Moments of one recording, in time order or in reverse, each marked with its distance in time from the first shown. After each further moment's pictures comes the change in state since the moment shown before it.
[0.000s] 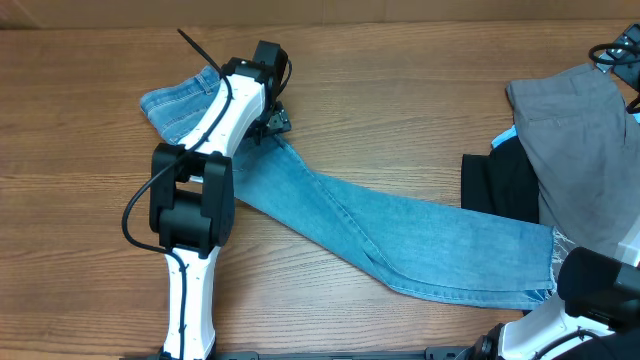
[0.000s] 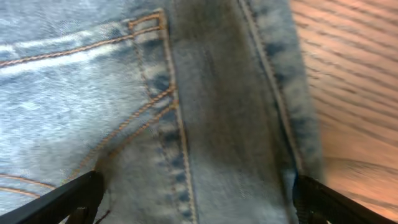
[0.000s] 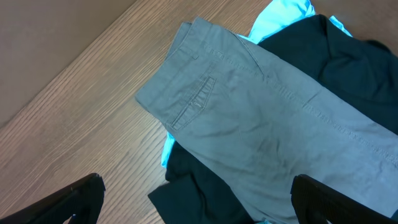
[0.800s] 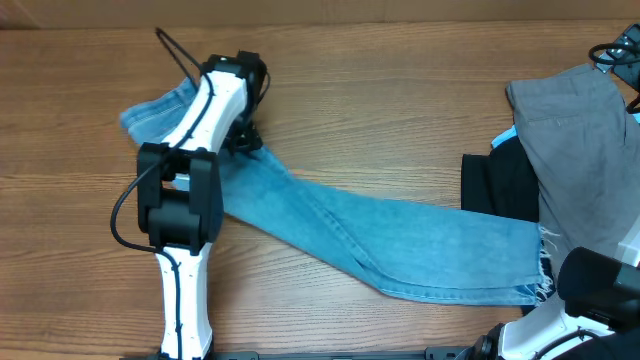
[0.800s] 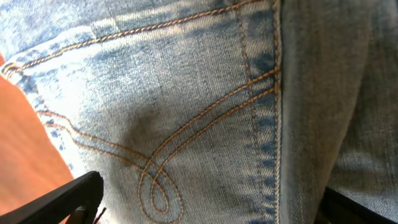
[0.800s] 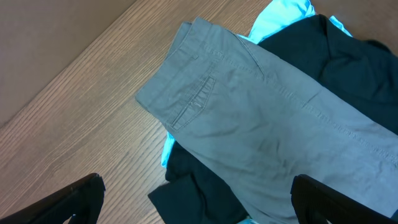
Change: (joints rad) left arm 0.085 0.000 0.005 -0.265 -0.120 -0.038; right arm 0.000 0.000 0.000 0.000 0.000 0.000
